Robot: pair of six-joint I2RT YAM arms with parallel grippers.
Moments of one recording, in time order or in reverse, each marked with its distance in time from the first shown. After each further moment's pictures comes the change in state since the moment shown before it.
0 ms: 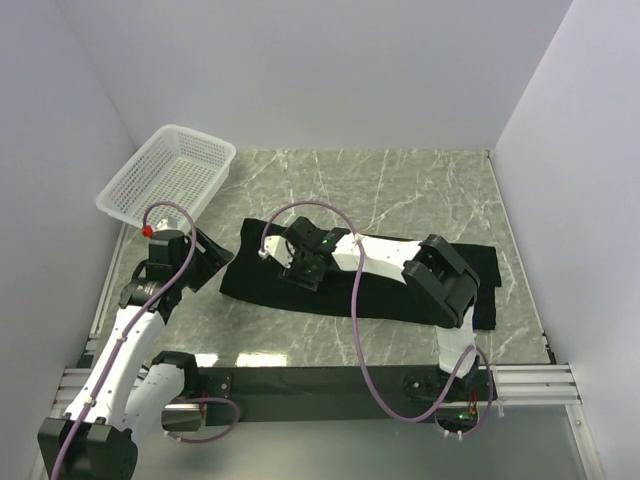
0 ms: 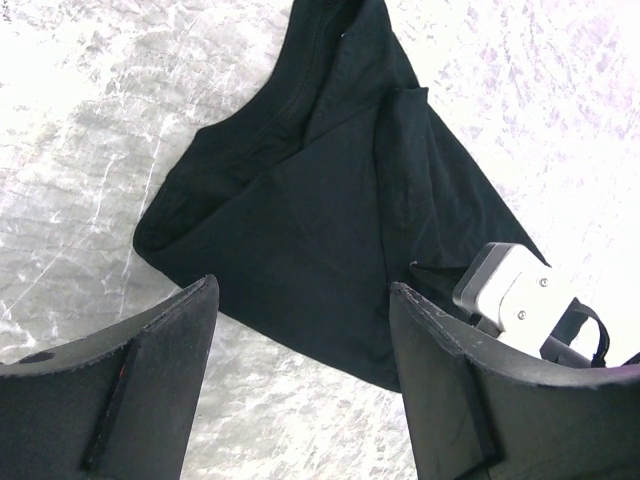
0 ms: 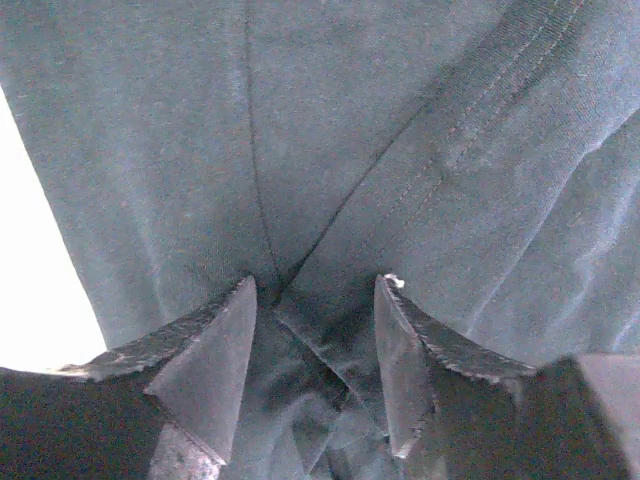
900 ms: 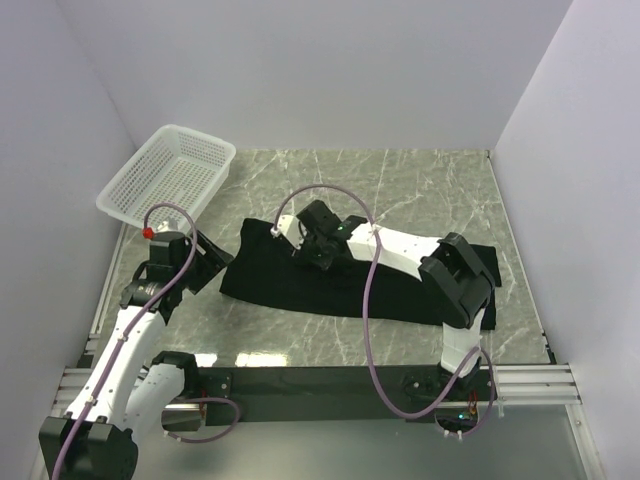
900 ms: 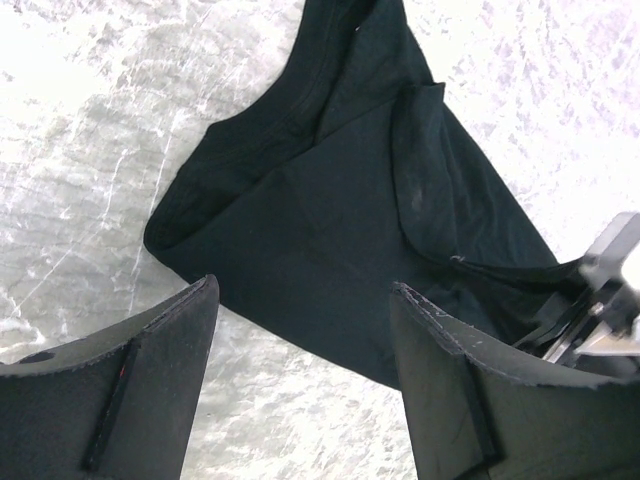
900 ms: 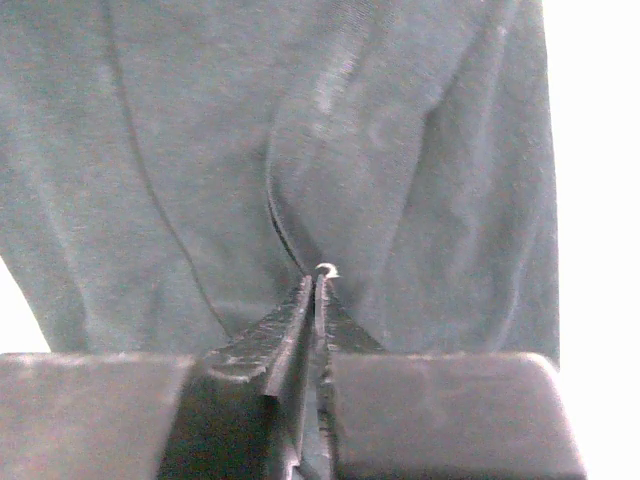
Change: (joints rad) left arm 0.005 0.000 -0.017 0.001 0.002 0.008; right arm -0.085 -0.065 -0.005 0.024 0.015 0.018
